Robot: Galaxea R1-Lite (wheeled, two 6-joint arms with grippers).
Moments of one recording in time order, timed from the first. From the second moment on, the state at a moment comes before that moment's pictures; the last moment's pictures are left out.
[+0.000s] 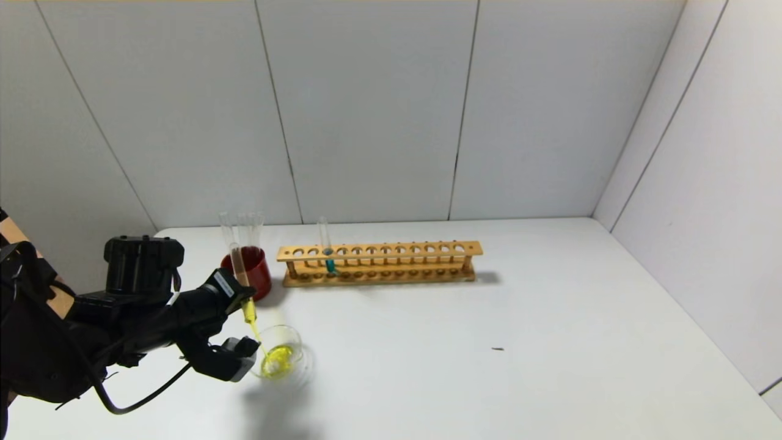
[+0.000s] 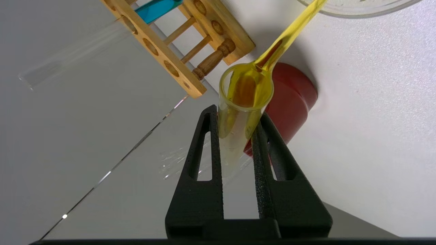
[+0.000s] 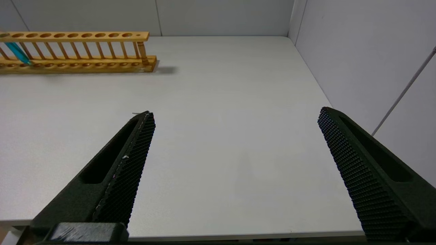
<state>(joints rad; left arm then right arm) -0.13 1.79 -0.52 -0.71 -0.19 2.21 0.00 0.00 0.00 0.00 0.00 0.00</state>
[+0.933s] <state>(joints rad) -0.13 1.78 -0.53 -0.71 -0.19 2.31 0.00 0.00 0.00 0.00 0.00 0.00</state>
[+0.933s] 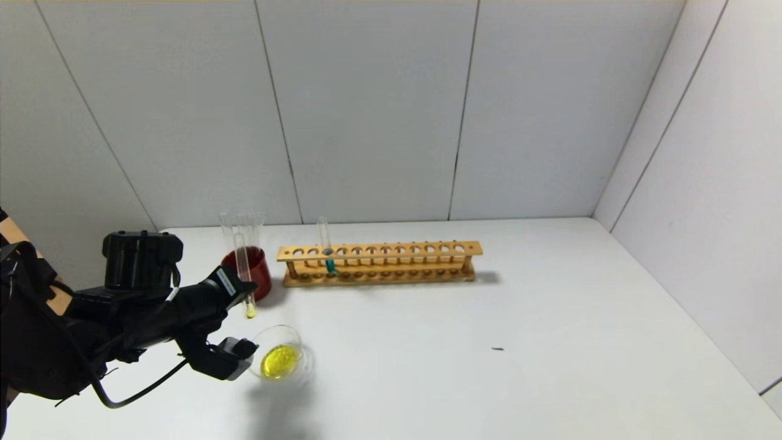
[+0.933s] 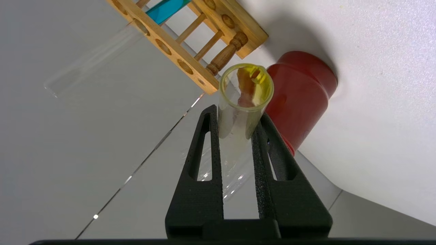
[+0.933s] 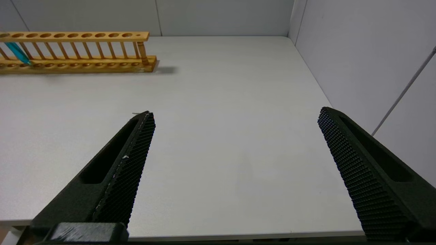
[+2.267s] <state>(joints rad) -0.13 1.77 -0.54 -0.71 -0.17 2.41 0.00 0.00 0.00 0.00 0.00 0.00</state>
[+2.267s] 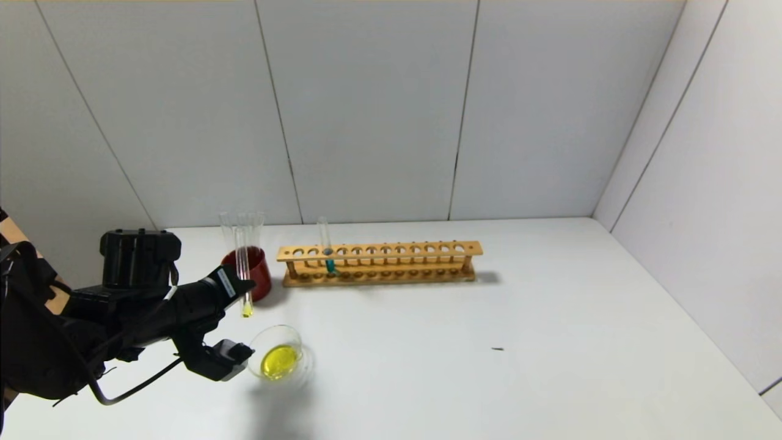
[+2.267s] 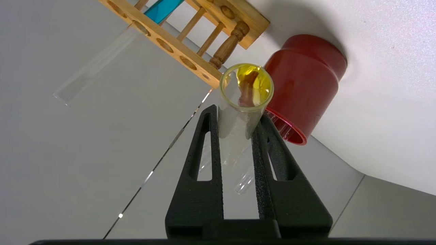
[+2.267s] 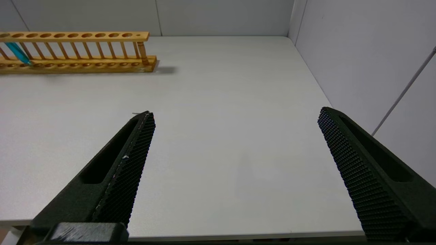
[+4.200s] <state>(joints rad) -0.13 1.40 -0.58 -0.76 0.03 0.19 0.00 0.00 0.00 0.00 0.00 0.00</state>
